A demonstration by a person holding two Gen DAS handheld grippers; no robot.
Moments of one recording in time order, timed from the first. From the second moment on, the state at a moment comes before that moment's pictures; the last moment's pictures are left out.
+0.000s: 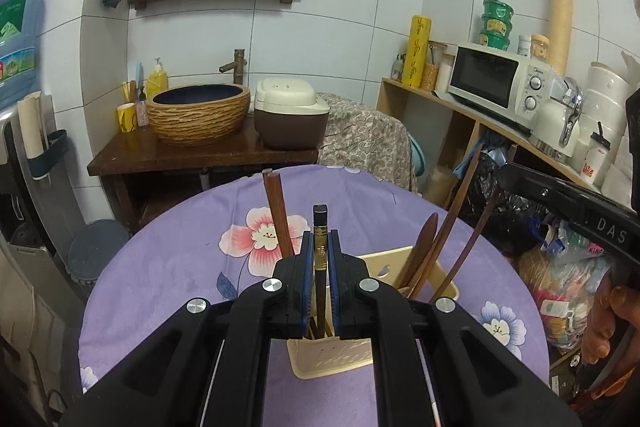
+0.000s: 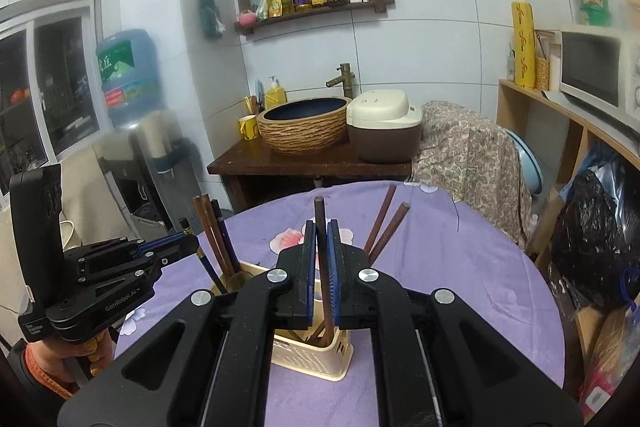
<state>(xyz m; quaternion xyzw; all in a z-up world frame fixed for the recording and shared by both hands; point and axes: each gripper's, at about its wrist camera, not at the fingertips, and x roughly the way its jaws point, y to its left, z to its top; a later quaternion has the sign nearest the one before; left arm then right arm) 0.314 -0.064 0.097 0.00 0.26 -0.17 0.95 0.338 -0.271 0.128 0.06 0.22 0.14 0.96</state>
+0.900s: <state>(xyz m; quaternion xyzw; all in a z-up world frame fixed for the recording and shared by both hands) 0.180 -0.031 0.023 0.02 0.16 -0.15 0.98 0.202 -0.280 0.029 0.06 0.20 0.06 0.98</state>
